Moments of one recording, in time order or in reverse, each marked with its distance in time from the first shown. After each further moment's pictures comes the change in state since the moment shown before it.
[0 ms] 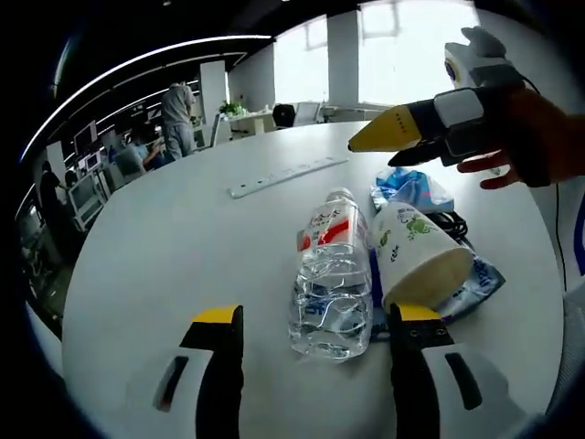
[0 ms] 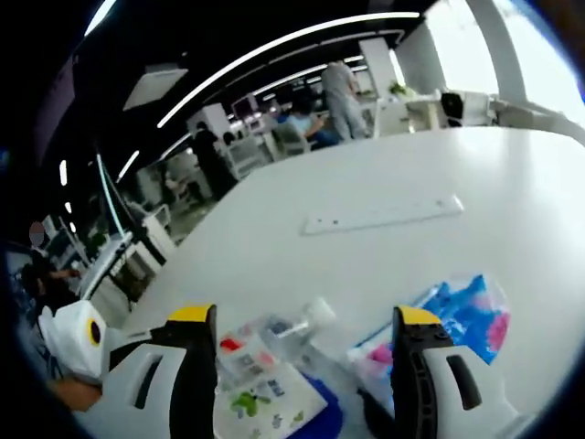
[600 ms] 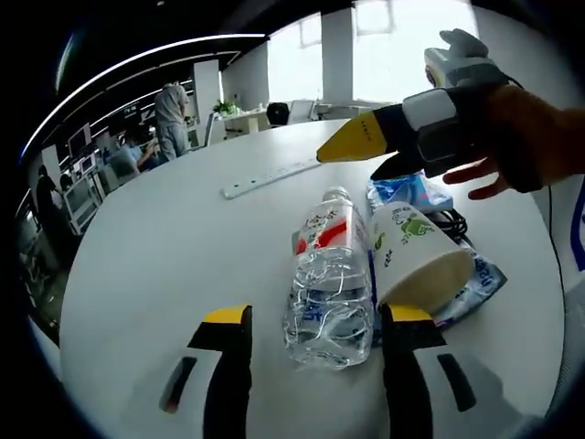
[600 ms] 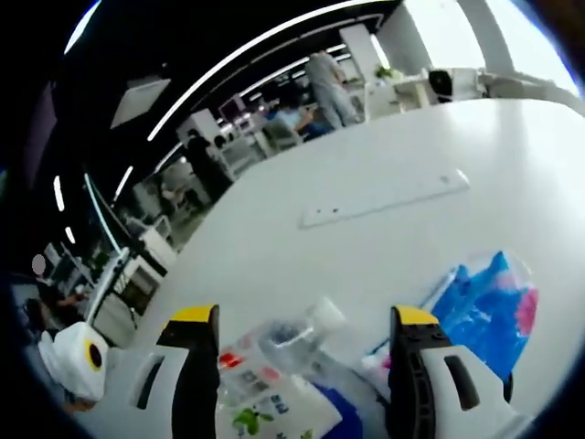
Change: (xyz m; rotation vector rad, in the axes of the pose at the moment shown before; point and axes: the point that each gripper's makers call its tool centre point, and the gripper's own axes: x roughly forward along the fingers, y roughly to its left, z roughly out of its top) left arm 0.008 -0.005 0.001 0.014 0.010 -0.028; right arm 0.025 -0.005 -0.003 0.100 0.021 0.004
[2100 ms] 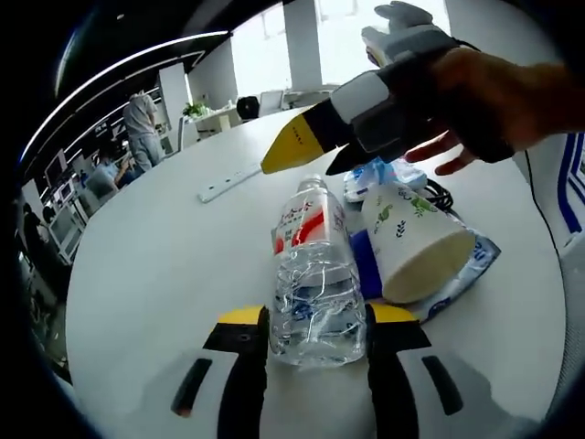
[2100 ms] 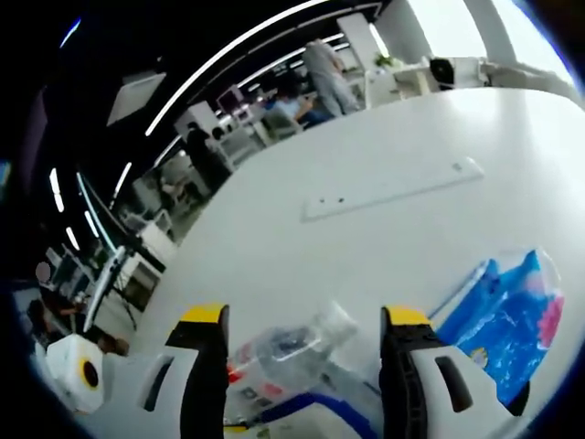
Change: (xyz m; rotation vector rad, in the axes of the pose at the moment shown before) left arm 0.006 -0.008 -0.004 0.132 0.069 -0.081; right arm 0.022 0.006 -0.006 0.018 0.055 0.008
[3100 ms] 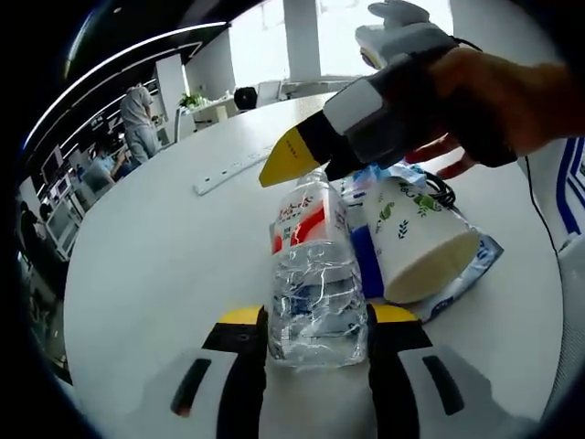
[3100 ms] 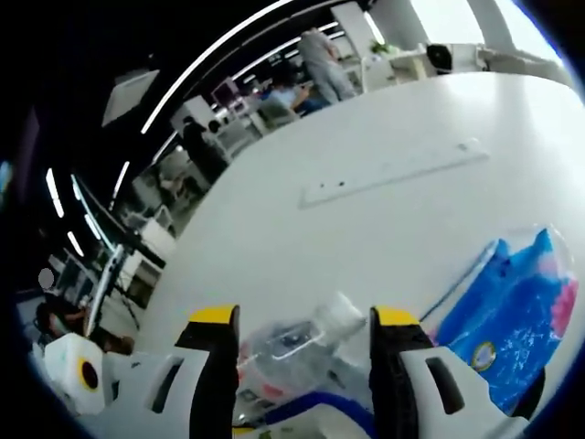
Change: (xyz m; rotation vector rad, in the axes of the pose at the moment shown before) left arm 0.005 0.000 -0.002 -0.006 0.050 -0.016; right arm 0.012 0.000 -0.013 0.047 0.058 0.010
